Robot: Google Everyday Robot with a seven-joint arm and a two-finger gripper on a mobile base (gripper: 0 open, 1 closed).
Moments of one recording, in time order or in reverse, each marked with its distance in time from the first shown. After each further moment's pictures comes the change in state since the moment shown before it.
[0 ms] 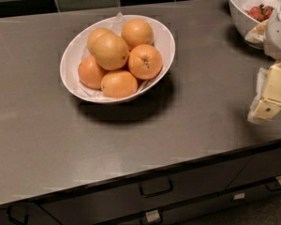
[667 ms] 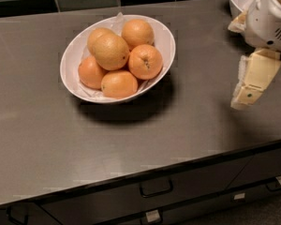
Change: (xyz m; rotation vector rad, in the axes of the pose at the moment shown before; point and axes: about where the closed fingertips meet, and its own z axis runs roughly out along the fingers) arm -0.028 -0.021 0.004 0.016 -0.024 -0.056
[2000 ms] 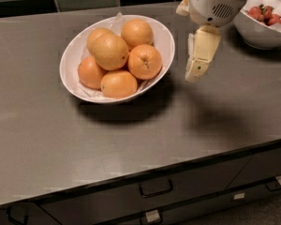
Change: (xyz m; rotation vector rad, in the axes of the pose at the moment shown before) arm -0.097 -0.049 0.031 -0.030 -0.120 -0.188
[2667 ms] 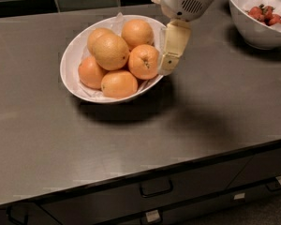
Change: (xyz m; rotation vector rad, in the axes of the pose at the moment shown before) arm -0.063 -0.013 0.005 0.078 -0.061 -0.065
